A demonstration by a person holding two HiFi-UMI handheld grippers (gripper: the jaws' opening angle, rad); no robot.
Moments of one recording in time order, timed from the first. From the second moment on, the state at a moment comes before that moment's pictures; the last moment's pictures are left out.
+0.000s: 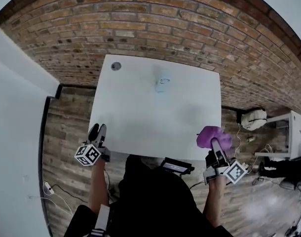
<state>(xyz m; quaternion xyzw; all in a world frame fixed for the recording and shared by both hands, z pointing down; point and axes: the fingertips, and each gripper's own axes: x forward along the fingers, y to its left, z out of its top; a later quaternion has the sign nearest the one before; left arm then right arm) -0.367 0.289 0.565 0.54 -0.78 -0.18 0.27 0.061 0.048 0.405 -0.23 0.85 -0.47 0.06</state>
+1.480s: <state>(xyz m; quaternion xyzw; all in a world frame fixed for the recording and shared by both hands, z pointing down) -0.158 0.335 0.291 0.78 -0.50 -0.35 0.14 0.148 0.169 0.376 -0.20 0.84 -0.47 0.19</state>
